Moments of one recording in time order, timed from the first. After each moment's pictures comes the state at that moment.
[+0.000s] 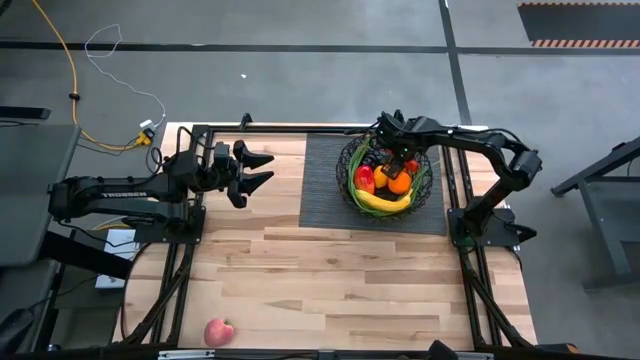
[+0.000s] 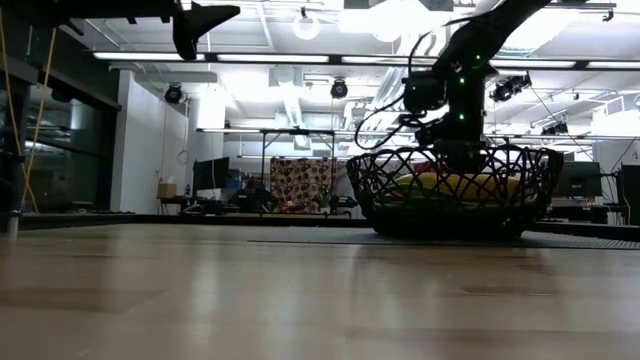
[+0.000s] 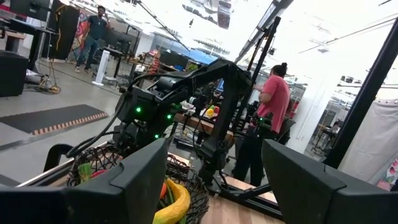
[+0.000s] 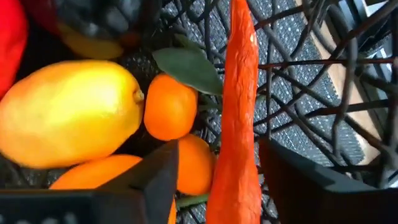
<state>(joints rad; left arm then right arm) 0.30 0.76 0.47 0.47 0.01 -0.35 -0.66 1.60 1.09 -0.90 0.20 -0.03</state>
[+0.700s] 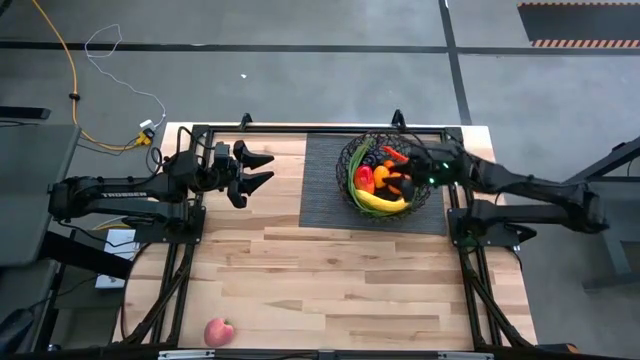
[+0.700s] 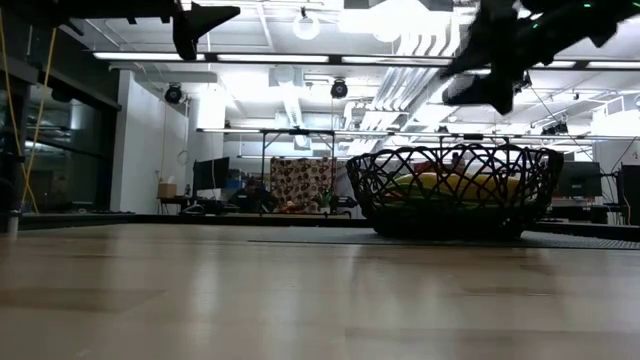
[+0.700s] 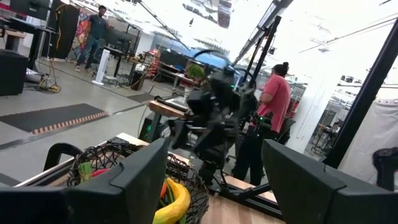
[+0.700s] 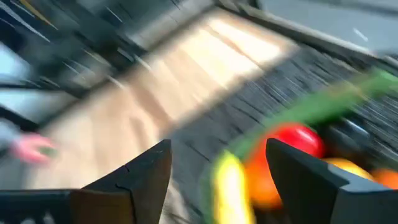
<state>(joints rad) 0.30 0.76 0.47 0.47 0.01 -0.35 -0.35 0.78 0.59 -0.24 -0.11 0.41</state>
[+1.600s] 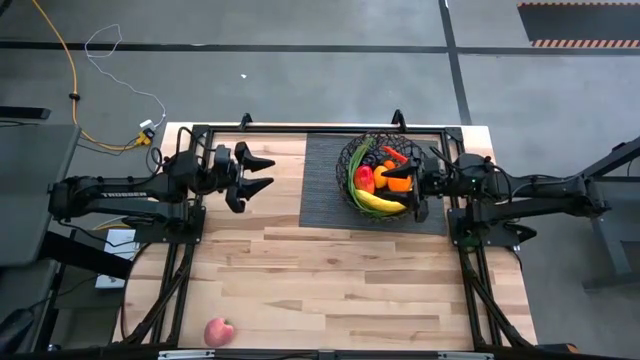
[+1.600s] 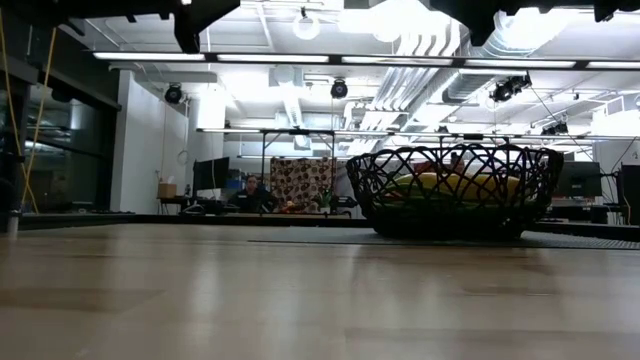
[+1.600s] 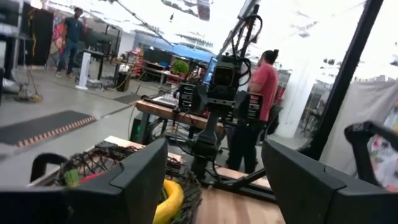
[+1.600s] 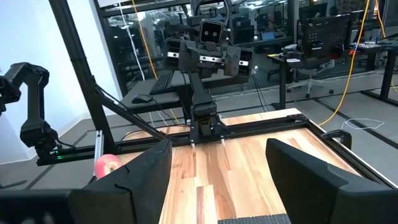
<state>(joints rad) 0.29 0.76 0.47 0.47 0.08 -0.28 -0.08 0.73 0.59 0.15 -0.08 0.13</state>
